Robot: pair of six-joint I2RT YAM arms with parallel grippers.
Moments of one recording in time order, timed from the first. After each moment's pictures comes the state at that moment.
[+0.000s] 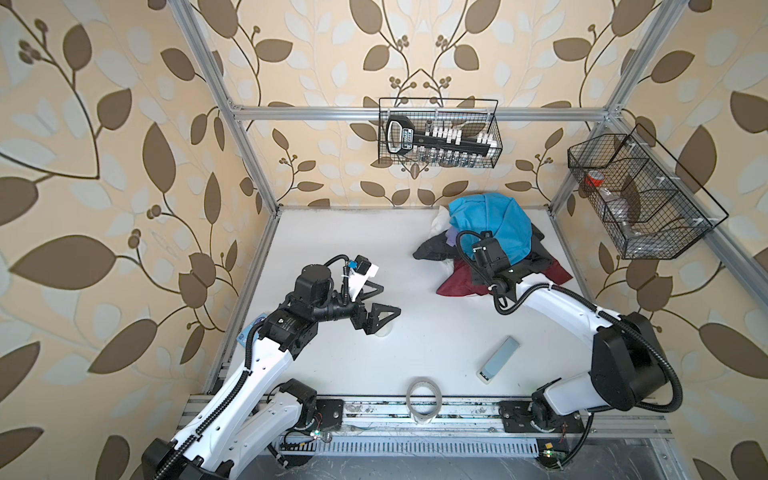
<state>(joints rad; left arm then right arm) -0.39 0.83 0.74 -0.35 0.78 -0.11 0.42 1.47 1.01 -0.43 0.48 0.26</state>
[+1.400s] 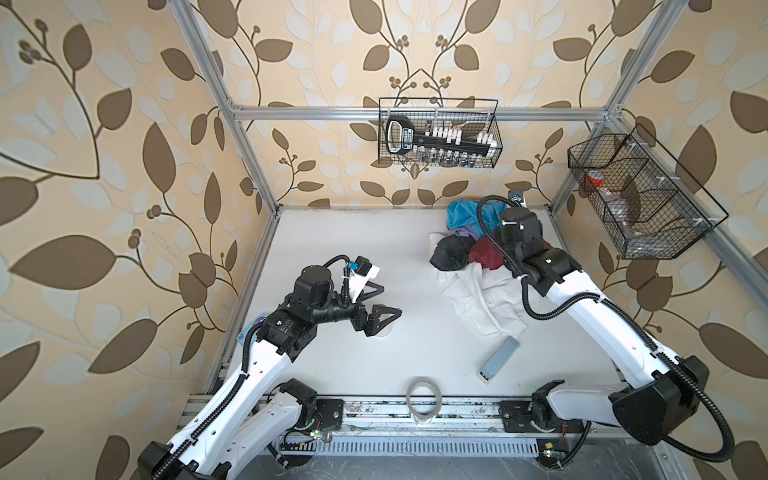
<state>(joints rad) -0.42 0.81 0.76 -0.37 0.75 -0.10 0.42 1.31 1.30 -0.47 0.82 -0.01</state>
